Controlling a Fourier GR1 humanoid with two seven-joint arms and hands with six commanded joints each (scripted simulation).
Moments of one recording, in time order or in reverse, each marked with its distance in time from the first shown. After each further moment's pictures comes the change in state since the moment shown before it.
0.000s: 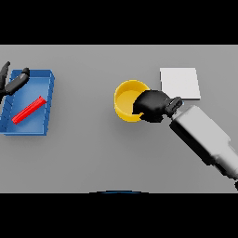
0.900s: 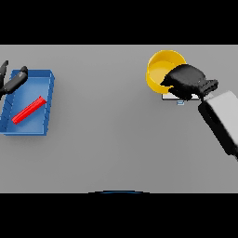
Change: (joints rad) left arm 0.001 0.019 0.004 -0.038 0.006 0.016 0.040; right arm -0.027 -0.132 -0.182 0.091 0.010 -0.122 0.023
